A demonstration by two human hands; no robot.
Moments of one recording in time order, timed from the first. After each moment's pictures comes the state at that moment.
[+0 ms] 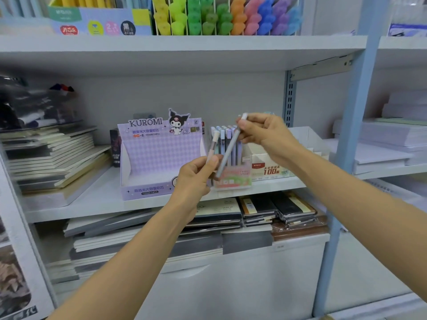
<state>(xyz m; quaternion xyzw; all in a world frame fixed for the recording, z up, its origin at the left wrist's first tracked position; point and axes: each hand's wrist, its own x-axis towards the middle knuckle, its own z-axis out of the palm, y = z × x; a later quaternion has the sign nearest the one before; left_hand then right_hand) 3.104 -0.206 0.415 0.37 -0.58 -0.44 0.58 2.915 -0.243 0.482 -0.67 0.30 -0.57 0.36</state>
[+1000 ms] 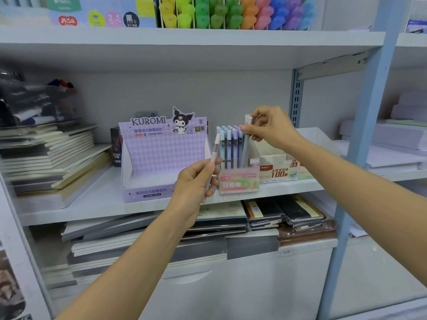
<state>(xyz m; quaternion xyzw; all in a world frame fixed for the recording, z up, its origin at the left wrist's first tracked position) 3.116 -0.222 0.405 0.33 -0.55 -0.48 0.60 2.913 -0.294 0.493 -0.72 0.46 -0.51 0.11</state>
